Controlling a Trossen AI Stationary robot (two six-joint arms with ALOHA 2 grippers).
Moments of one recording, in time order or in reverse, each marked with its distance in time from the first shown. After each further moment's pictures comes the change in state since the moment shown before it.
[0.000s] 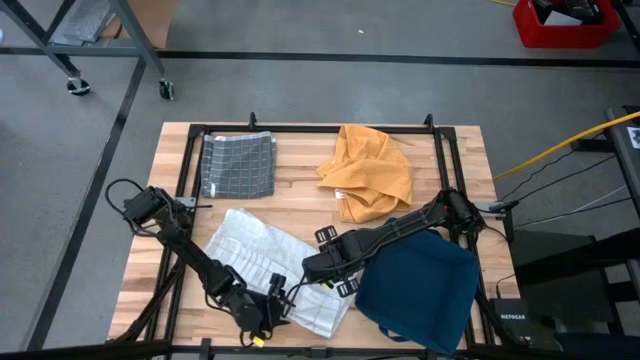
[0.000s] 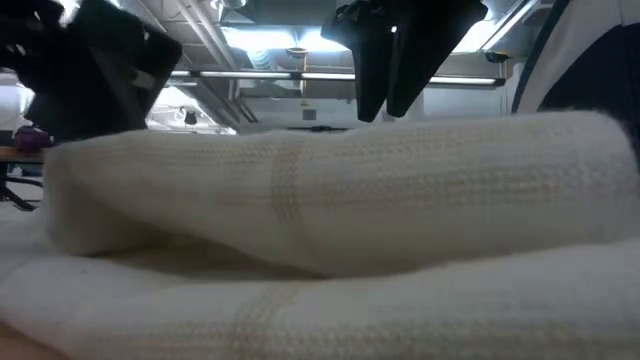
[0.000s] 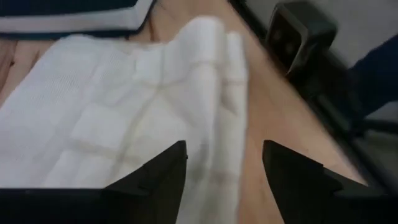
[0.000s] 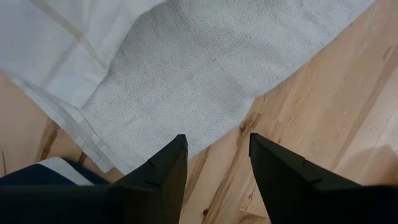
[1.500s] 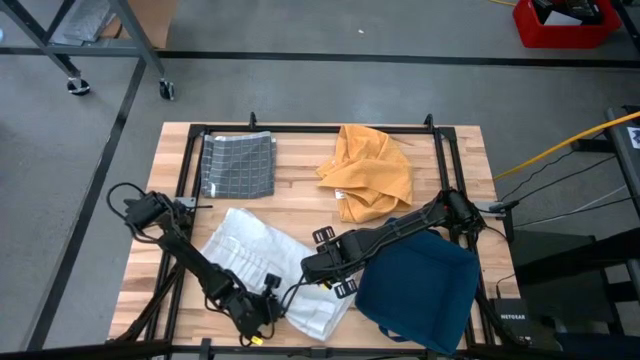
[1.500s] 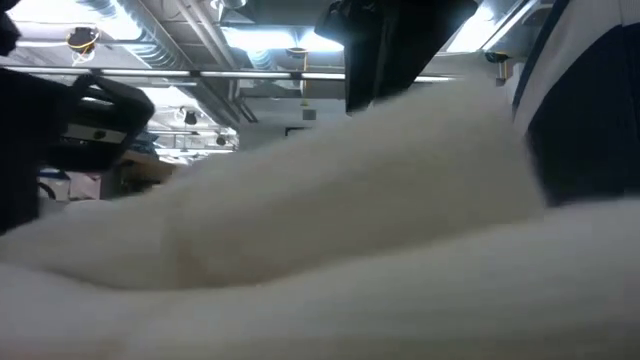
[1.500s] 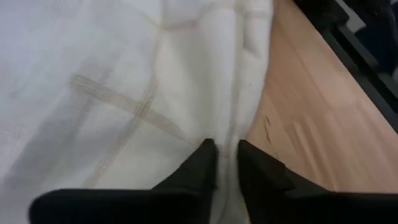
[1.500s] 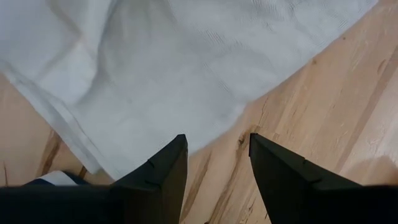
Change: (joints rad) left arm -0.034 0.050 0.002 -0.142 0.035 -0.104; right arm 0.000 0.000 0.000 0.041 0.000 0.000
